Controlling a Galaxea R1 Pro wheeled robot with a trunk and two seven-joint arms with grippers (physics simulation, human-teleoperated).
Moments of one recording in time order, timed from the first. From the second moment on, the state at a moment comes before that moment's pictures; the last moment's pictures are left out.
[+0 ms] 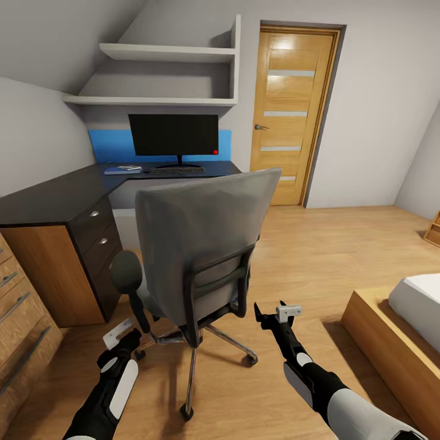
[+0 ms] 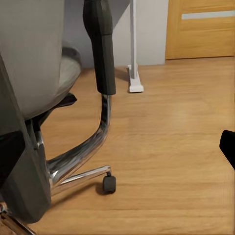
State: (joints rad) left arm -0.41 -0.09 0.18 -0.92 0.35 0.05 0.46; right arm -0.66 -0.04 0.55 -0.41 -0.47 -0.57 -0.04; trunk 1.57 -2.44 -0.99
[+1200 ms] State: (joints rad) left arm -0.41 -0.09 0.18 -0.92 0.35 0.05 0.46; right arm -0.66 0.04 0.56 -0.38 -0.47 -0.56 -0.09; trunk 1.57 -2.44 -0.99
